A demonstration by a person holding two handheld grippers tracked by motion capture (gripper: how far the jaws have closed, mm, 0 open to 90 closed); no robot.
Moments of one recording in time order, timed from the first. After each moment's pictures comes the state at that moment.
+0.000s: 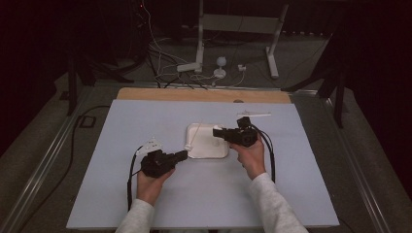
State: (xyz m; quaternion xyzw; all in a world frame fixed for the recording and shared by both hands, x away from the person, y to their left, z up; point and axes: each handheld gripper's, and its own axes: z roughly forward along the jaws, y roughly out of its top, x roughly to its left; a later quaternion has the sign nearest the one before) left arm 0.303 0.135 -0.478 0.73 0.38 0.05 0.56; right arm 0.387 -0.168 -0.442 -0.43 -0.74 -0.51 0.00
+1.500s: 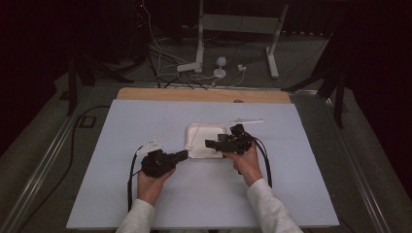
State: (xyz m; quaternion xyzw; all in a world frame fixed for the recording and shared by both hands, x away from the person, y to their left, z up) left arm 0.303 0.133 -0.478 0.73 0.39 0.04 0.56; right arm 0.377 -0.153 -0.462 -0.44 -0.76 -0.49 0.02
